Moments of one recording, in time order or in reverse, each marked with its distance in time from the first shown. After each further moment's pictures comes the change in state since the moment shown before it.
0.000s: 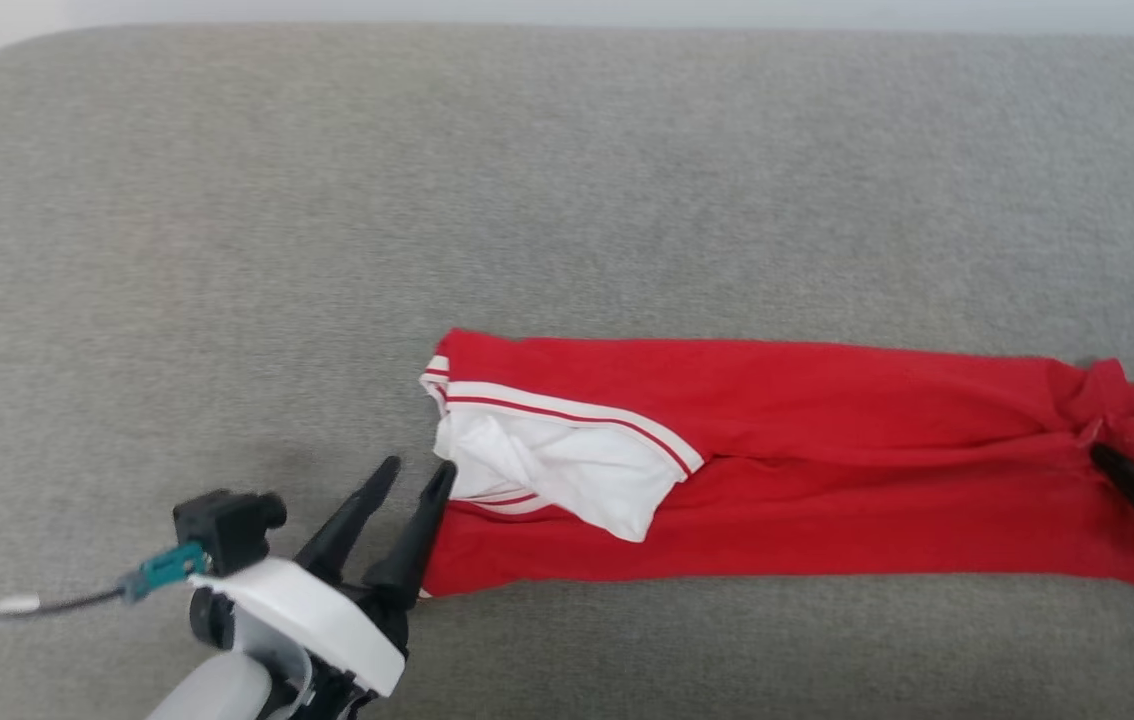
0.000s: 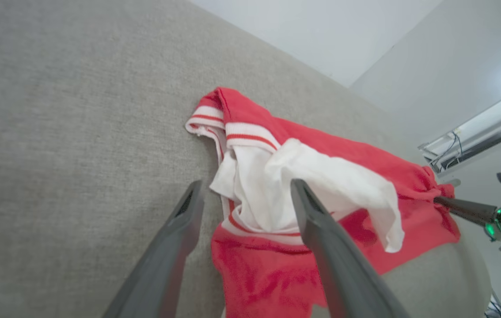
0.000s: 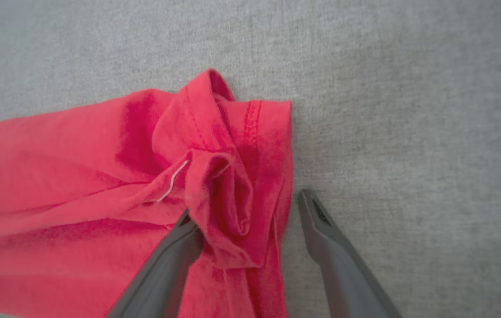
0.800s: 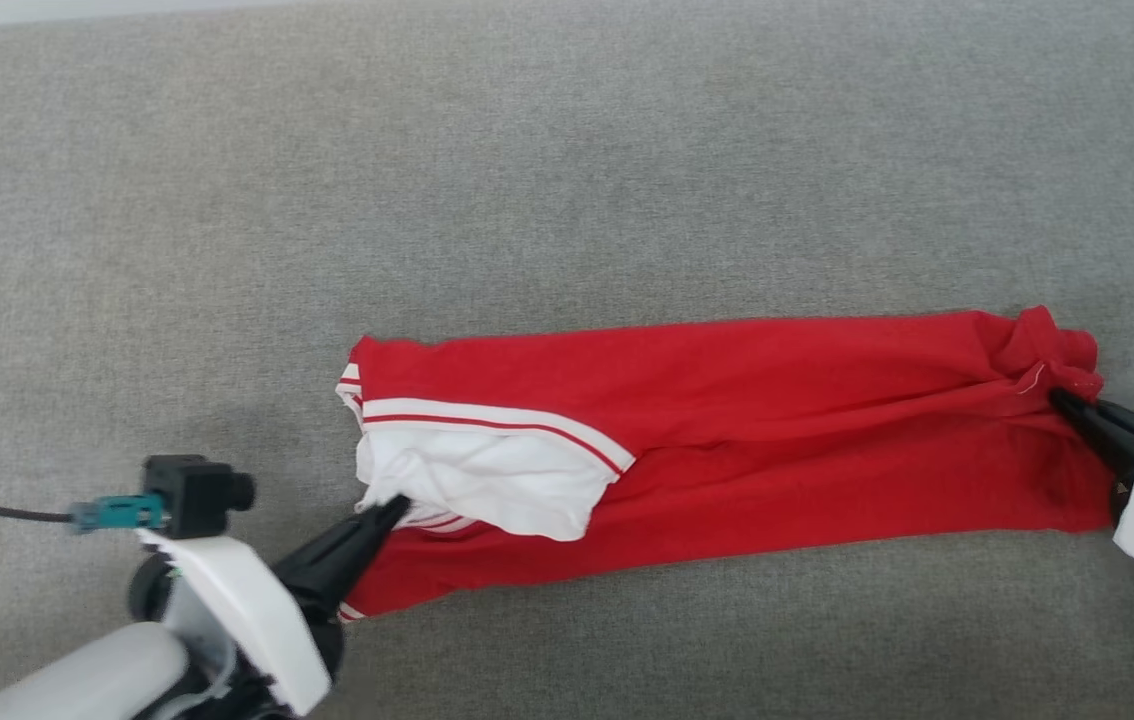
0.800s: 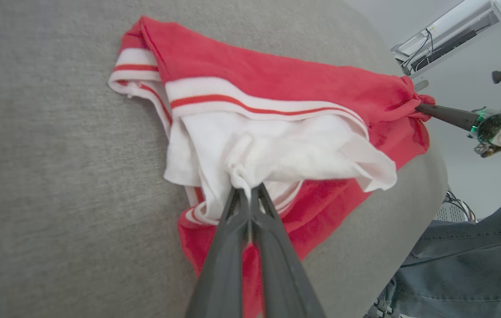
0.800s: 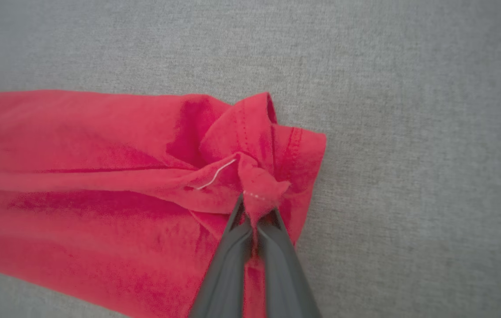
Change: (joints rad) left arm -0.251 0.355 -0.451 -0.187 -0.329 0.021 0.036; right arm -0.087 -0.077 0.203 -0.138 -0.052 0.000 -0.082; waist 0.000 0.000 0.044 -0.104
